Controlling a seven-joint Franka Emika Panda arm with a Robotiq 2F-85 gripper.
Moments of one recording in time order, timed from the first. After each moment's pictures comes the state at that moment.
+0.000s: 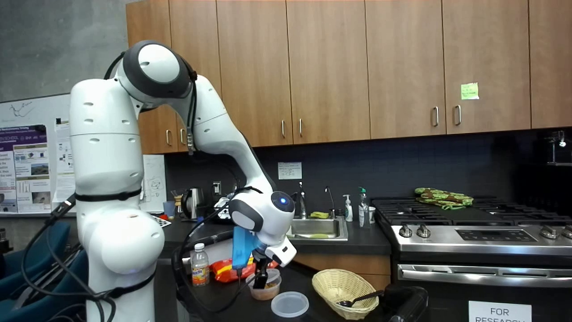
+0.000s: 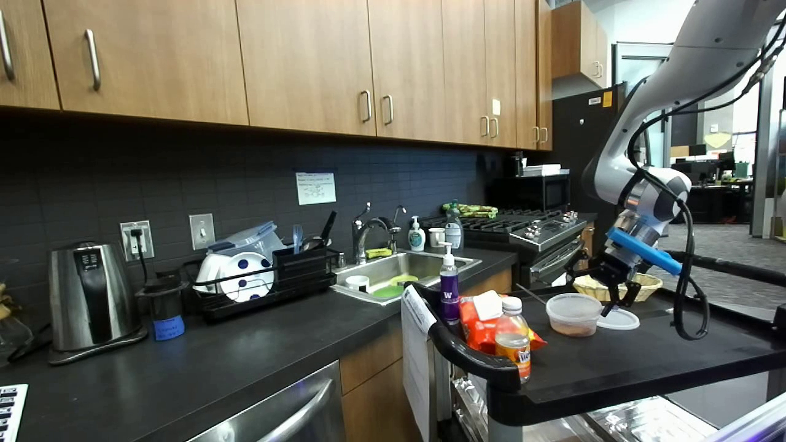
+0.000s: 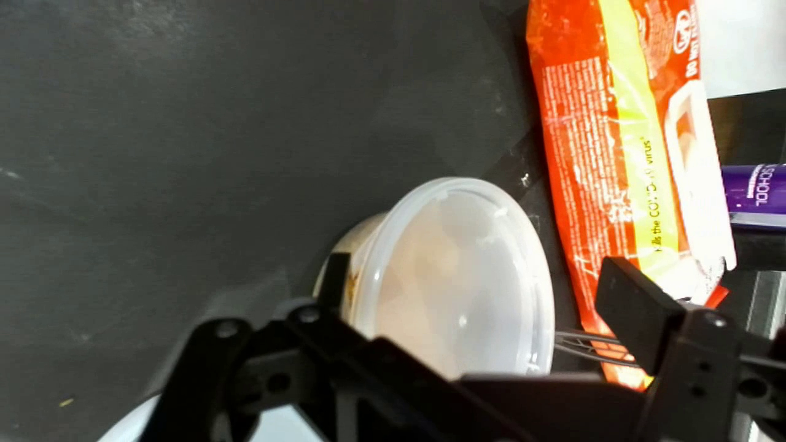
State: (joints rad) arm -0.11 -0.06 -0.12 -2.75 1.15 2.45 -0.50
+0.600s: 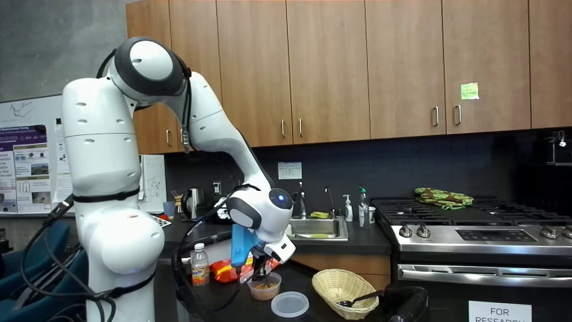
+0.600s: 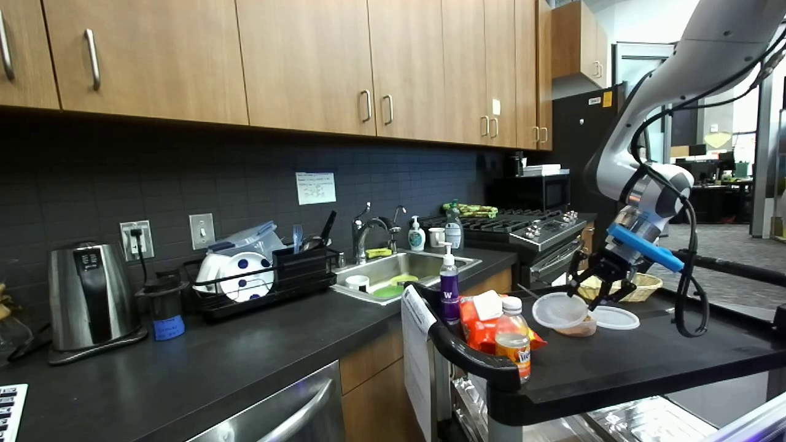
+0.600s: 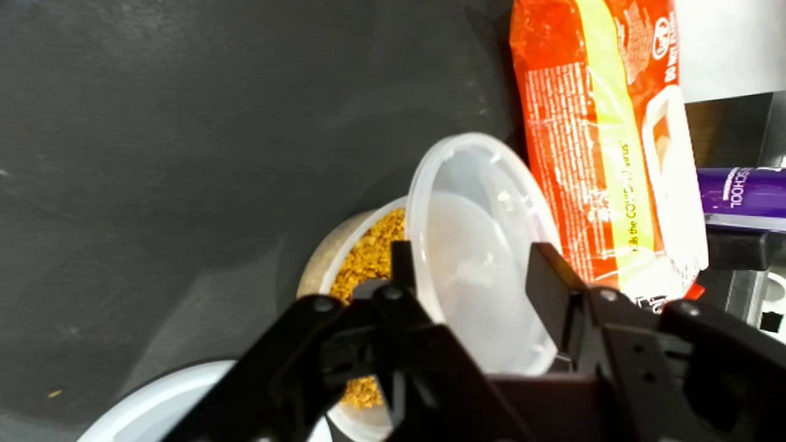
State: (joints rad) arm -0.10 -0.10 -0.12 -2.77 1.15 2.45 -0.51
